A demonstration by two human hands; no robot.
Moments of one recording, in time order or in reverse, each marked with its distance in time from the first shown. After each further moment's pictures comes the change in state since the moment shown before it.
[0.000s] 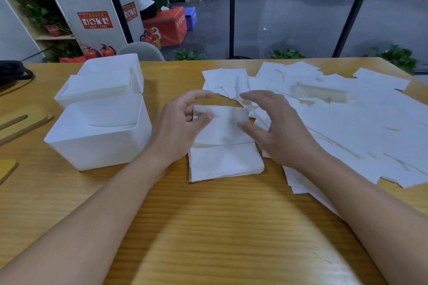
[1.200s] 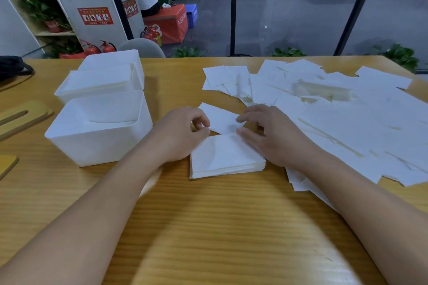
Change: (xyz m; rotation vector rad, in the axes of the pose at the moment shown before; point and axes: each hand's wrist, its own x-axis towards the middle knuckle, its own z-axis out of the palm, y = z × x) left_hand 0.004 -0.018 -0.010 0.483 -0.194 -0.135; right_hand 0.001 0.011 0.014 -0.090 -0.203 0.048
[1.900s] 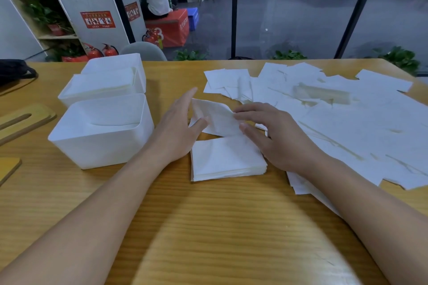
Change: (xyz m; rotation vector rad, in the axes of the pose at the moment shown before) left_hand 0.008 -0.006 0.005 -0.076 0.152 -0.043; right_hand -0.006 -0.012 -0.009 0.105 0.117 -0.188
